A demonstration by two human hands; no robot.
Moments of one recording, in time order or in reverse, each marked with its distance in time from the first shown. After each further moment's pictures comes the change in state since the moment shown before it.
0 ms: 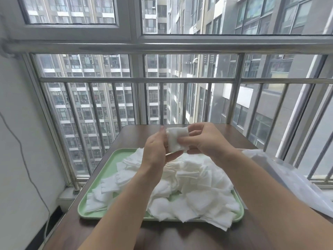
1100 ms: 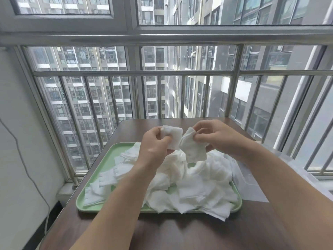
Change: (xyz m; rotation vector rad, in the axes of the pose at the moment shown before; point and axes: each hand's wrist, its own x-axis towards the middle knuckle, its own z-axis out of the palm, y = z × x) left_hand 0.006 -0.013 -0.009 0.291 0.102 0.057; right_hand -0.008 0.013 -0.038 -0.266 -0.168 -0.051
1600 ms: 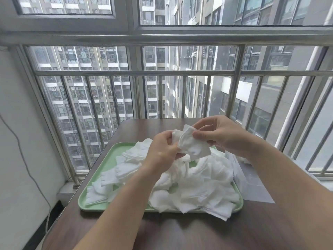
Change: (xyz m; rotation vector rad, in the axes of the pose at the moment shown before) left_hand -0.008 -0.001 0.008 -0.022 -0.206 -0.002; right_hand 0.001 -0.006 -0.008 0.158 -0.032 -0.041
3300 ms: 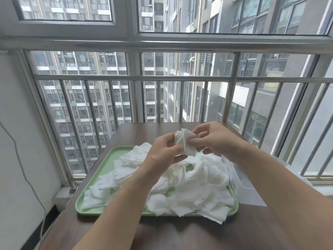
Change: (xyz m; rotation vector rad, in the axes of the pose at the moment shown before) left_hand -0.002 0.006 -0.001 -0.126 -0.180 0.013; right_hand 0.002 -0.005 0.010 -0.164 0.087 0.107
